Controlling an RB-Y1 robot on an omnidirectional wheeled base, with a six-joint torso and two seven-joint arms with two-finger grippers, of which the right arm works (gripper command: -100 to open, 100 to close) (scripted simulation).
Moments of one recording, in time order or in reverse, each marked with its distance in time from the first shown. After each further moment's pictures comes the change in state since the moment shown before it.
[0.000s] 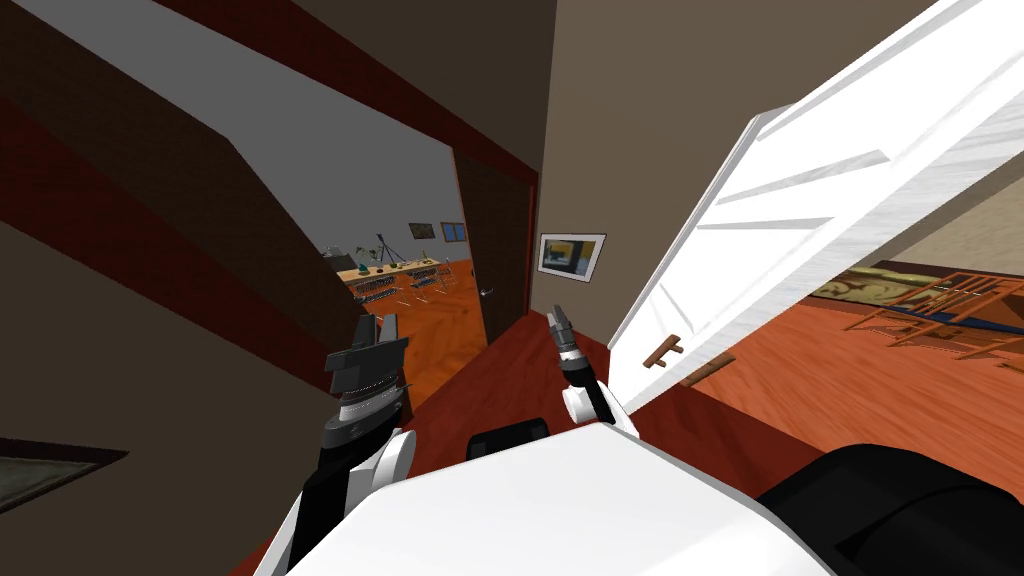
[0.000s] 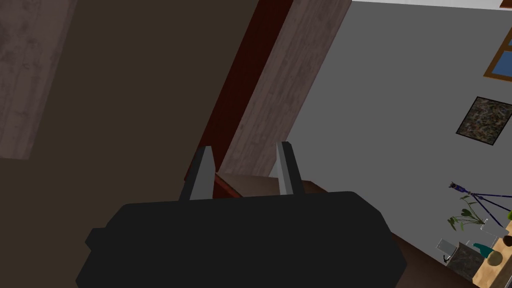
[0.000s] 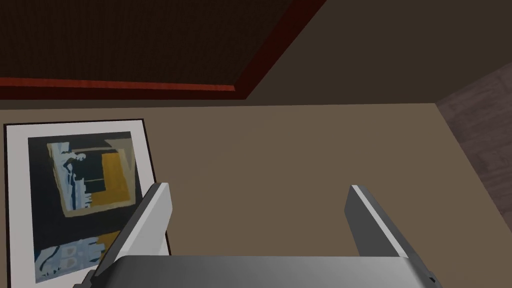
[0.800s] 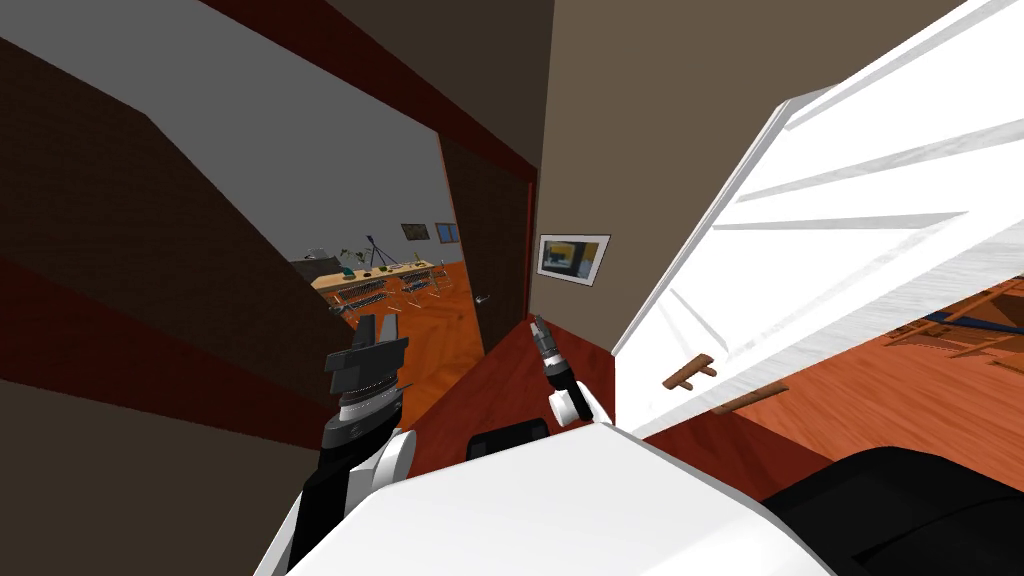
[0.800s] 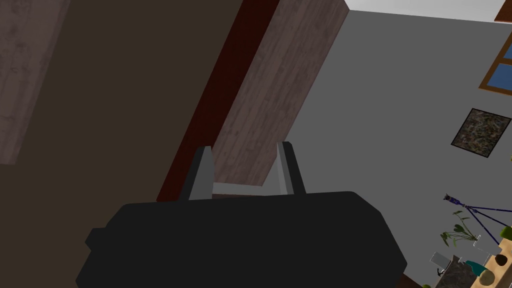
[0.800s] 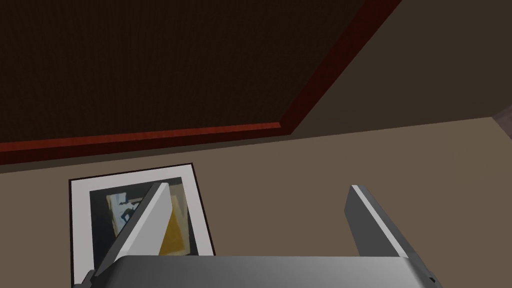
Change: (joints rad) arm -0.090 -0.020 0.119 0.220 -0.014 -0.047 -0.027
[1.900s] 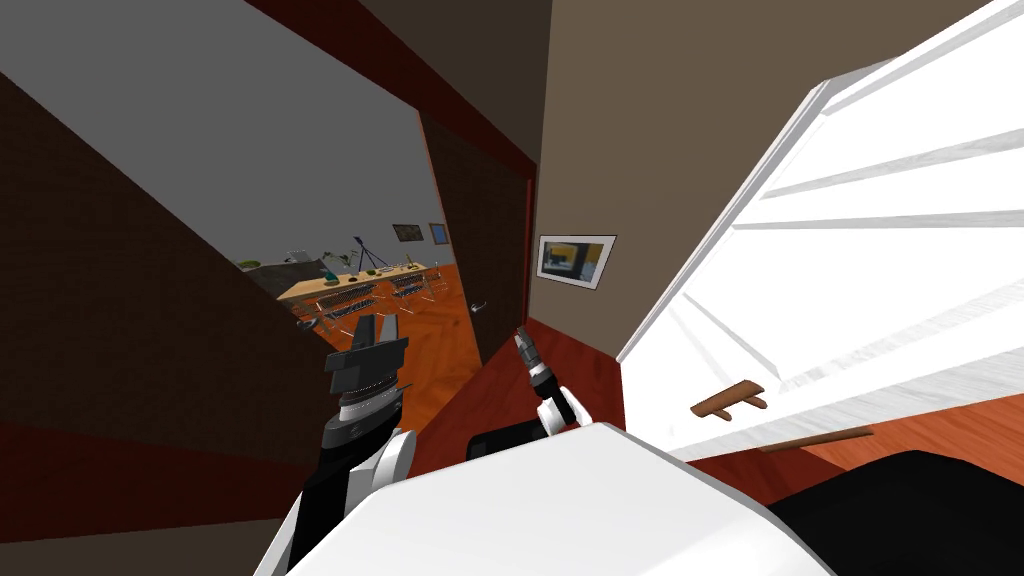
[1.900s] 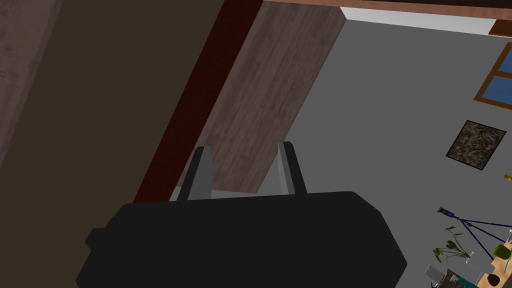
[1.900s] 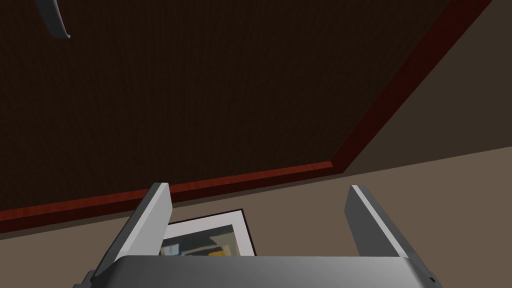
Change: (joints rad) arm -0.082 -0.007 0.140 0.216 -0.011 -0.041 -0.026
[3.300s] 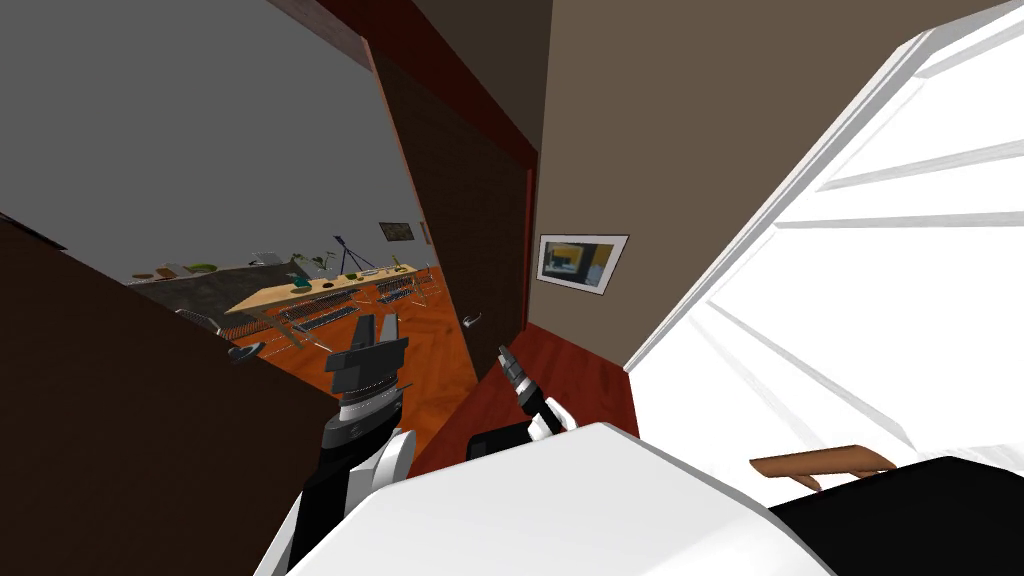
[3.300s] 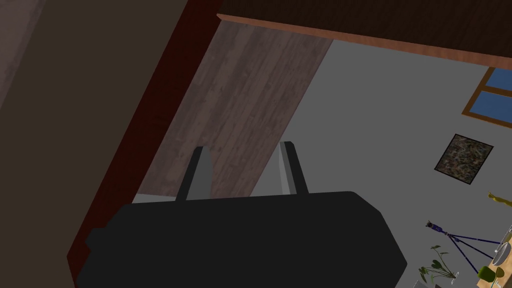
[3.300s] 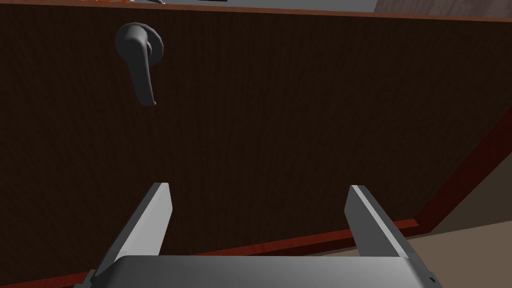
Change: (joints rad) arm -0.102 -0.003 0.178 0.279 -0.015 -0.058 -0.033
